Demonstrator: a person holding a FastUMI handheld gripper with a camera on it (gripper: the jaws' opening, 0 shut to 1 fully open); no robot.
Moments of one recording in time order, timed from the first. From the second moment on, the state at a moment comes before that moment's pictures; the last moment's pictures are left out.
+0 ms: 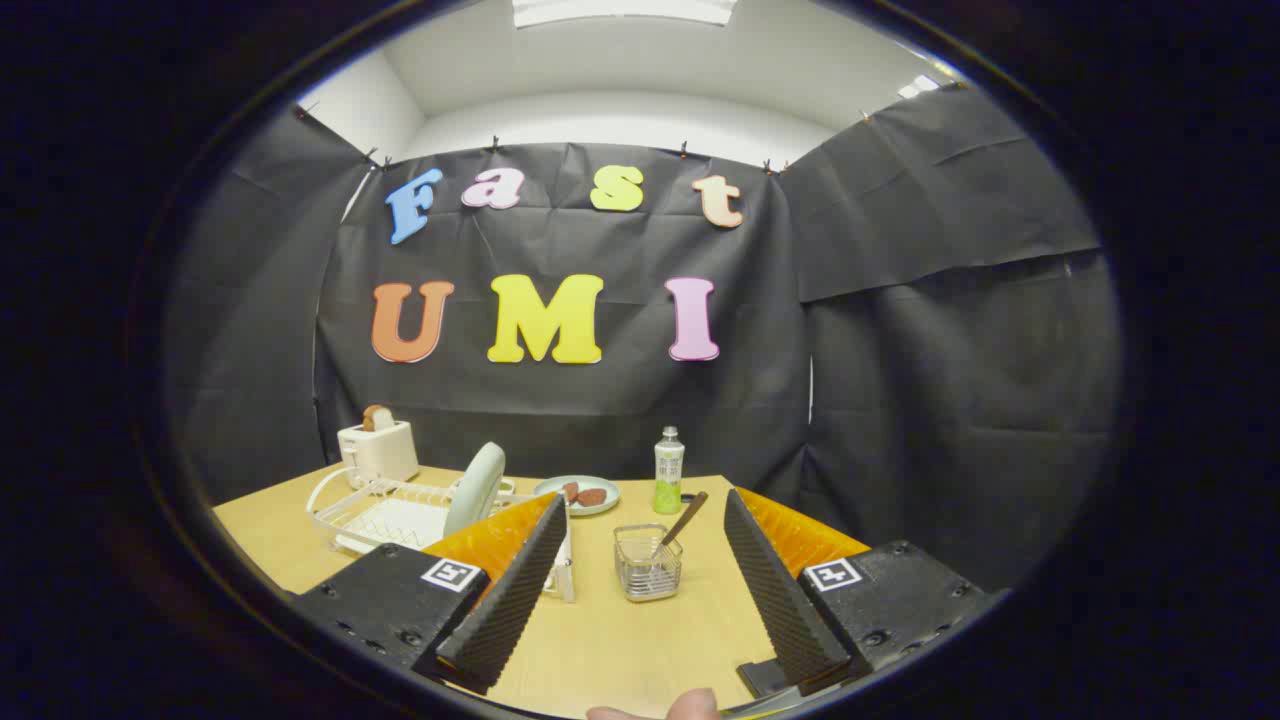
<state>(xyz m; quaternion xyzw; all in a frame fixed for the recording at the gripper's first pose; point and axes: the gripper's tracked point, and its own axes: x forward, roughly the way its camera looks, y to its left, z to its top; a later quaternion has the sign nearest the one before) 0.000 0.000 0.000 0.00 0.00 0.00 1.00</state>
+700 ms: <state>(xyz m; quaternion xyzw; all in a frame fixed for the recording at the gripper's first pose) 0.005 0.009 0.013 -0.01 -0.01 0.00 1.00</state>
